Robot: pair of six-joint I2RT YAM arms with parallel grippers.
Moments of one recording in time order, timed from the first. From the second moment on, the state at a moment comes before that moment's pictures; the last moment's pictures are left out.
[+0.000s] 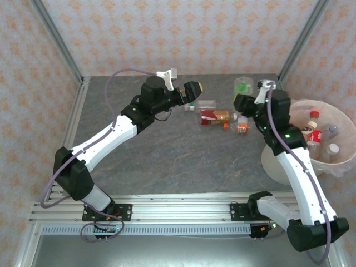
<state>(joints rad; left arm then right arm) -0.59 1.55 1.39 -0.06 0.21 -0.83 0.19 0.99 1.22 -0.59 -0.04 0.35</state>
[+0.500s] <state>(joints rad) -0.59 1.61 1.35 -0.08 0.20 -0.85 -0.27 0.90 1.27 -0.74 0.18 0.37</state>
